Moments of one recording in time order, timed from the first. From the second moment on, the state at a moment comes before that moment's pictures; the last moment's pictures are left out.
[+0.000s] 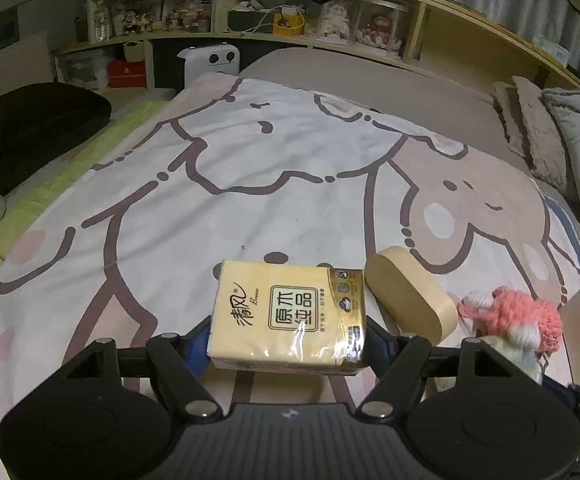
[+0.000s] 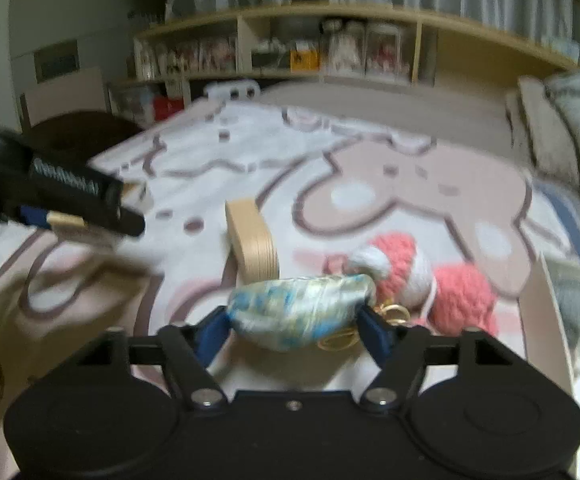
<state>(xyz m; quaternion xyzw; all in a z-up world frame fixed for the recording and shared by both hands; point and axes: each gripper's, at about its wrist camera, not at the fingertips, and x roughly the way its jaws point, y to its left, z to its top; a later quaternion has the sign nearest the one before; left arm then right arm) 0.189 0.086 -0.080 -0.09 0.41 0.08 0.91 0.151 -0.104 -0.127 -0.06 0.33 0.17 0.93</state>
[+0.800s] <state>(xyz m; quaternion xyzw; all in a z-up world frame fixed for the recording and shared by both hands) 0.200 0.078 -0.099 -0.08 0.43 0.06 0.90 0.164 -0.099 -0.151 -0.10 0.30 0.19 0.93</state>
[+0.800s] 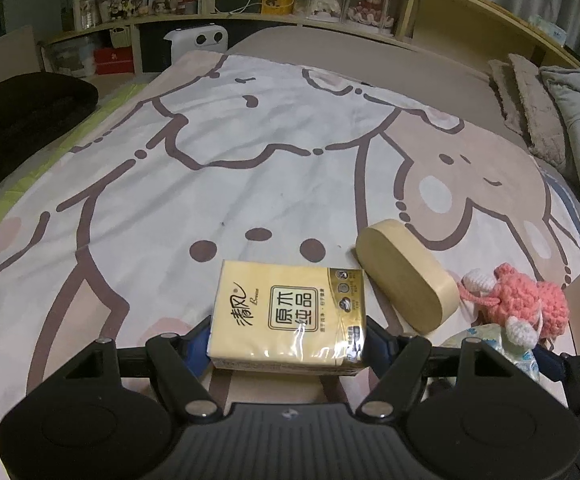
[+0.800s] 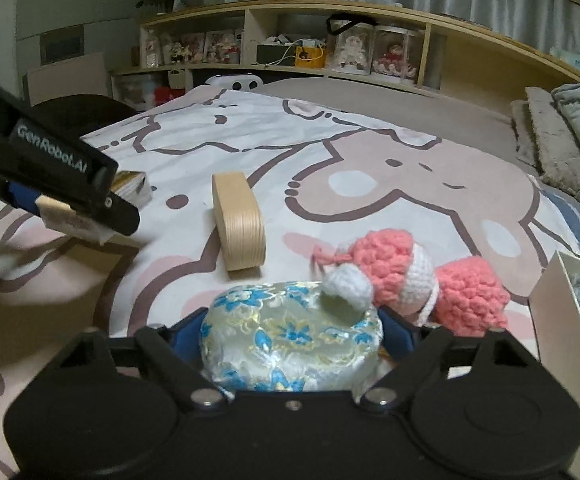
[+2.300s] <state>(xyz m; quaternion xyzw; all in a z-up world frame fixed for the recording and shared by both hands) 0.154 0.032 0.003 -0.05 0.30 -0.06 0.95 0.115 -0.206 0.004 -0.03 0.22 0.10 0.97</state>
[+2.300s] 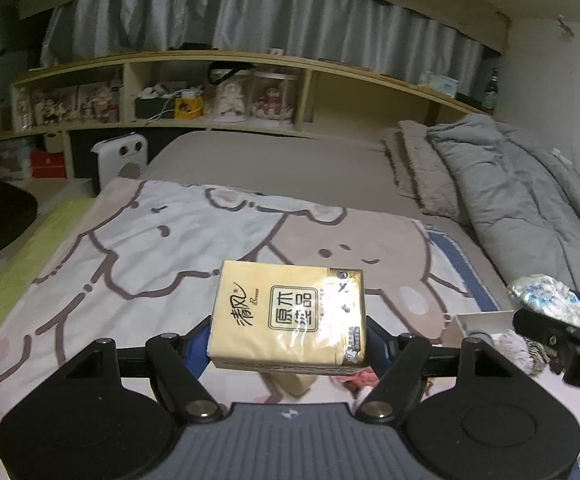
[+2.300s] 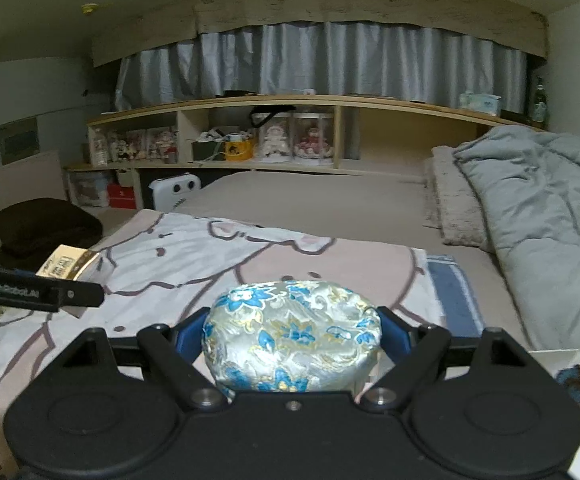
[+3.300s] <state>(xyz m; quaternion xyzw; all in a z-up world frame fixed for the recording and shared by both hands) 0.158 -0.162 -0.004 -0.03 0.33 -0.20 0.92 0.090 -0.379 0.007 0.00 0.27 -0.04 0.96</state>
